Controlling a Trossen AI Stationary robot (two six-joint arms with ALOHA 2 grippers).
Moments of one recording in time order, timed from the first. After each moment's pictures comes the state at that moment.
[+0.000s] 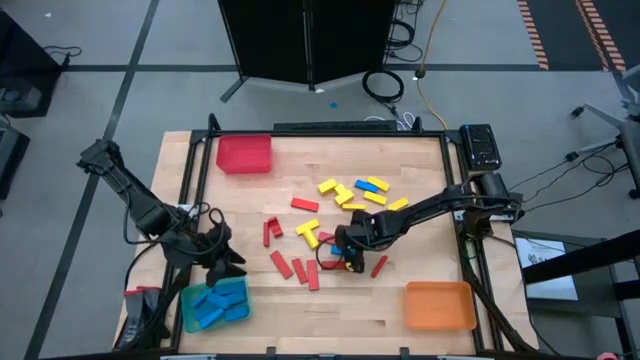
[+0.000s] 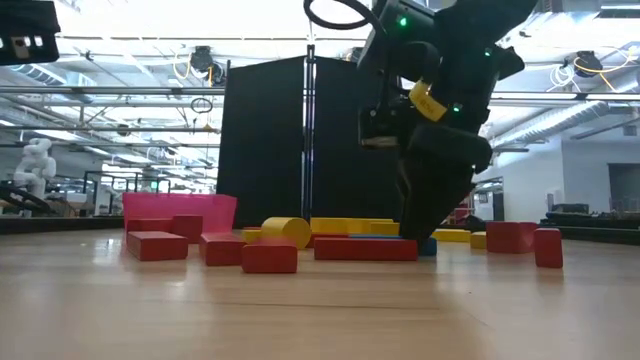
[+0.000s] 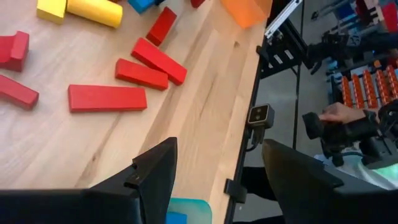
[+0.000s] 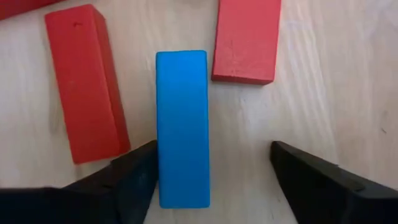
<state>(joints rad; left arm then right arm) -0.75 0.85 0.67 -0.46 -0.33 -1.21 0.17 1.90 1.05 -0.39 0.08 0.38</state>
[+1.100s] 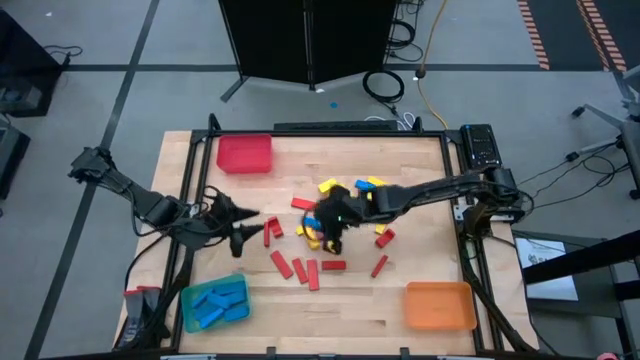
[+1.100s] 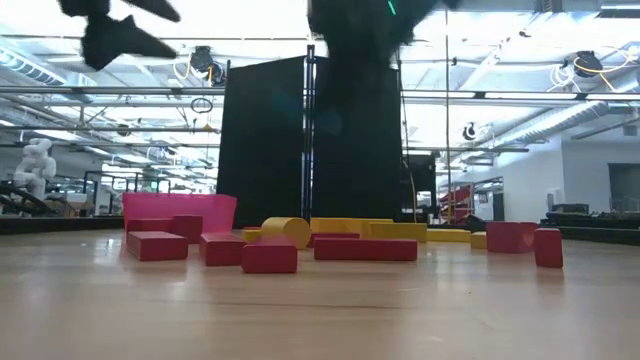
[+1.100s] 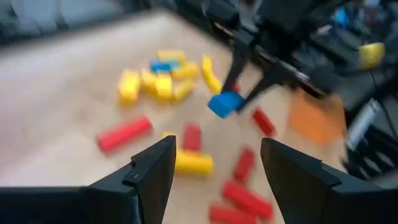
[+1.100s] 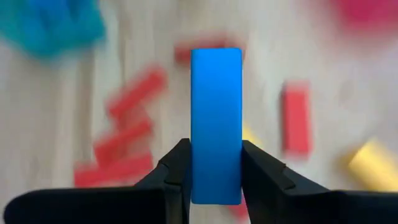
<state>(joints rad) -0.55 0.85 0.67 -0.38 -0.74 -0.83 0.08 1.78 1.38 -0.44 0.10 0.24</state>
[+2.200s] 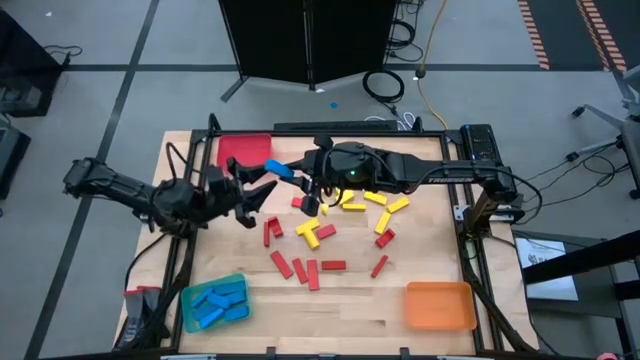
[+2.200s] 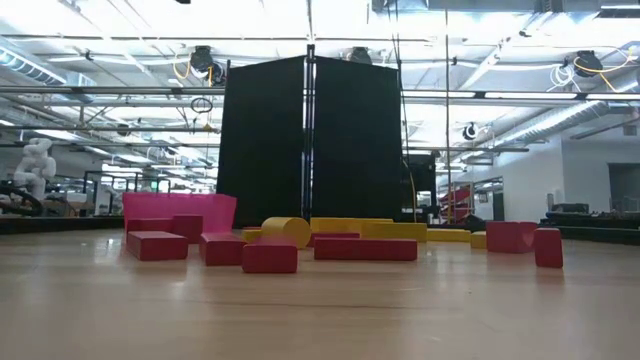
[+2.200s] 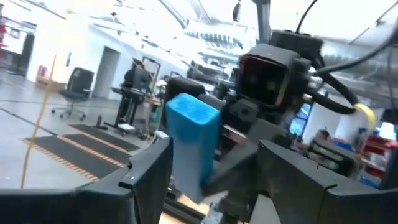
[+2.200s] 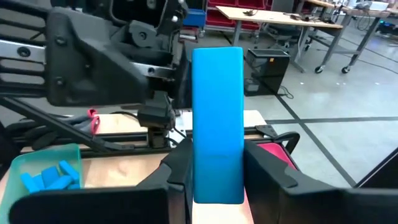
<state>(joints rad) -0.27 0.97 0.67 0.69 -0.62 -0.06 0.02 1.78 1.81 -0.29 0.21 -0.02</state>
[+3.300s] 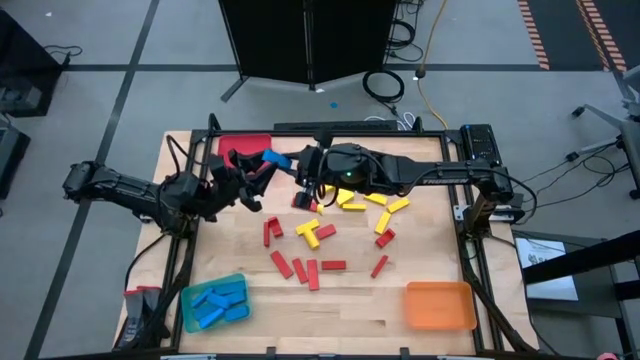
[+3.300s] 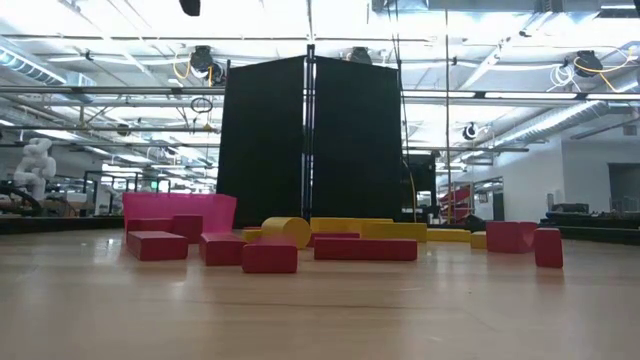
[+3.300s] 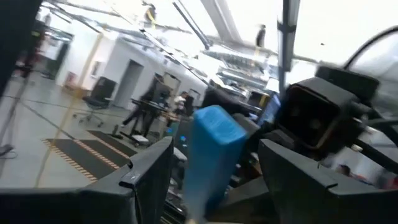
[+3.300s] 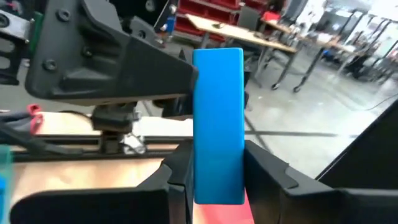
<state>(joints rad) -0.17 1.02 0.67 0.81 -0.63 -0.13 0.01 1.80 1.81 -0.21 0.36 -0.17</state>
